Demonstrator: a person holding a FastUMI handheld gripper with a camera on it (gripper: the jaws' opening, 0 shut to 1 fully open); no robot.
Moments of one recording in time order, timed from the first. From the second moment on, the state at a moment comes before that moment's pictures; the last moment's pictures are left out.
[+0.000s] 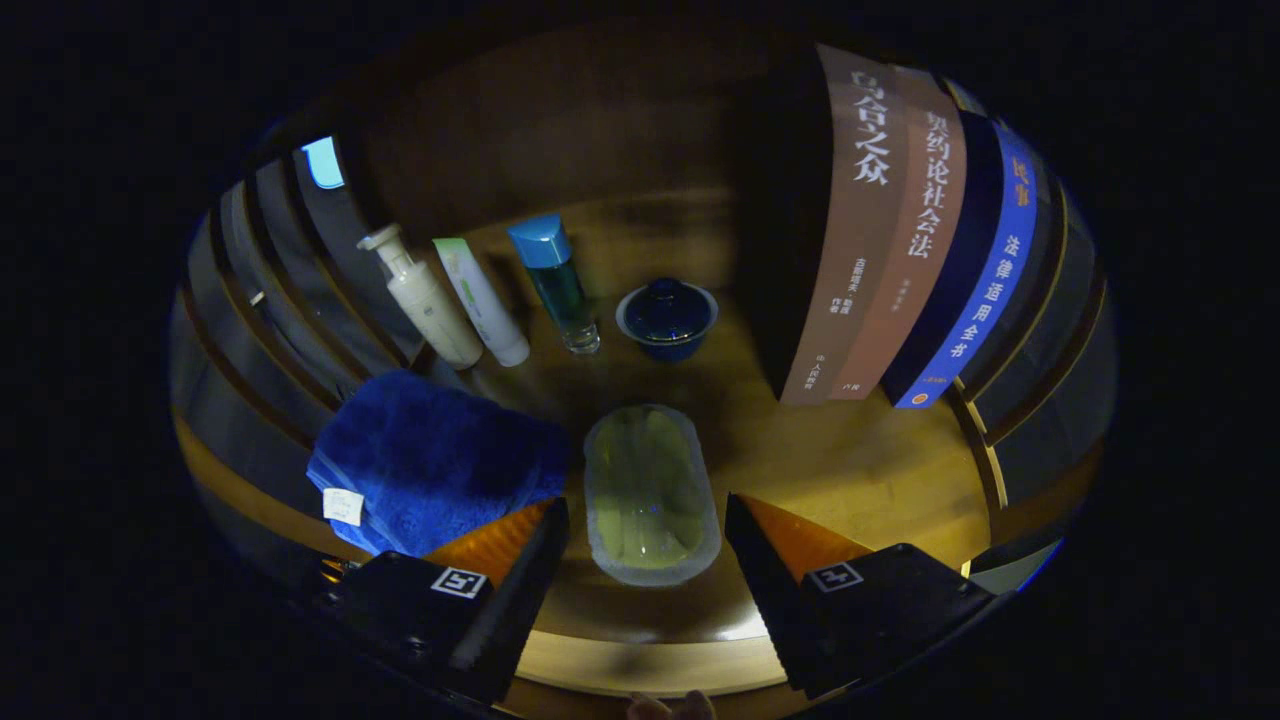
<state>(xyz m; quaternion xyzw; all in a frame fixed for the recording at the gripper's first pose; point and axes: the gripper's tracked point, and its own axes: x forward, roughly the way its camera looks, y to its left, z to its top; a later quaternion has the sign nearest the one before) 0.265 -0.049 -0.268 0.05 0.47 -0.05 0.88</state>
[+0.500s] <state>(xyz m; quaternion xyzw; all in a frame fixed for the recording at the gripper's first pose) 0.158 -0.033 -0.182 0.03 0.29 -0.05 0.96</state>
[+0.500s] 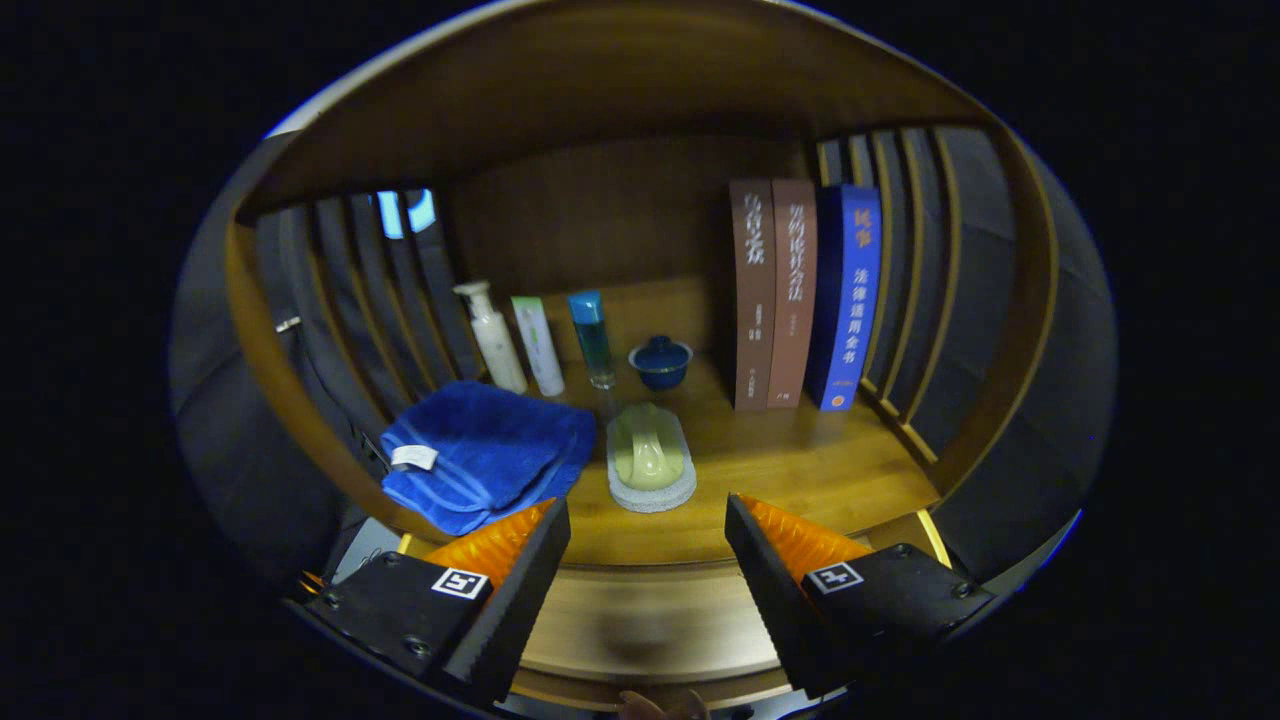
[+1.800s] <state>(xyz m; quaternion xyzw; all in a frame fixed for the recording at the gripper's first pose) -0.020 -0.027 -0.329 0.01 0.18 -0.05 0.98</state>
